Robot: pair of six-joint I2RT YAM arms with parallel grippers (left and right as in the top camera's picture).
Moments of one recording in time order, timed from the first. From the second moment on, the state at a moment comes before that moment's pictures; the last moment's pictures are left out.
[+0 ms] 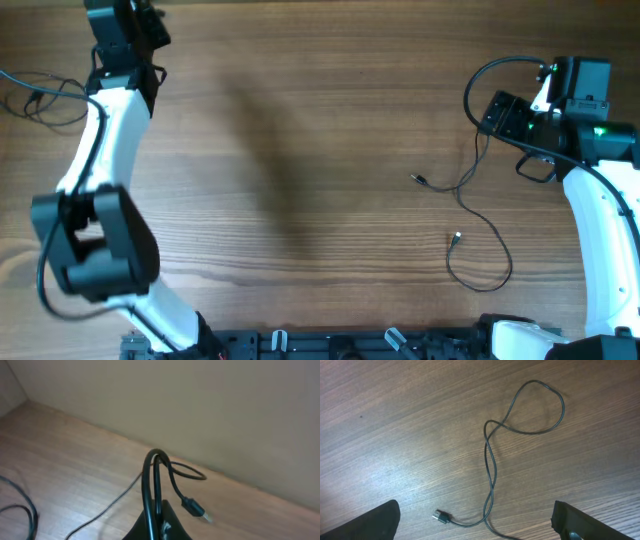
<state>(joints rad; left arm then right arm) 0.13 1.91 1.47 0.00 -0.16 -0.20 -0.10 1.39 1.25 -0.88 0.00 0.30</state>
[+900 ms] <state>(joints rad) 0.09 1.62 1.48 -0.46 0.11 -0.21 -0.10 1.39 1.25 -0.88 0.00 0.30</state>
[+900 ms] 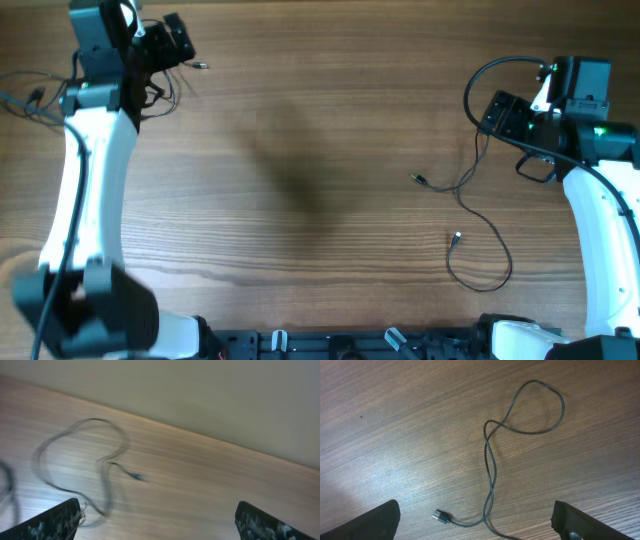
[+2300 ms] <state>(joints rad) -0.97 2.27 1.47 0.10 0.14 -0.26 -0.27 1.18 1.30 -1.24 -0.22 0.44</state>
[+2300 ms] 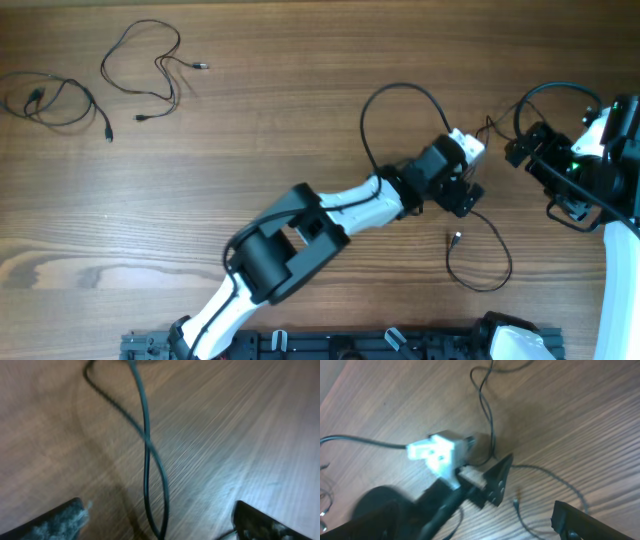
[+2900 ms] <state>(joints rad) -0.86 1.97 1.47 -0.39 -0.31 -0.26 -0.27 1.18 1.30 -1.24 -0.24 0.42</state>
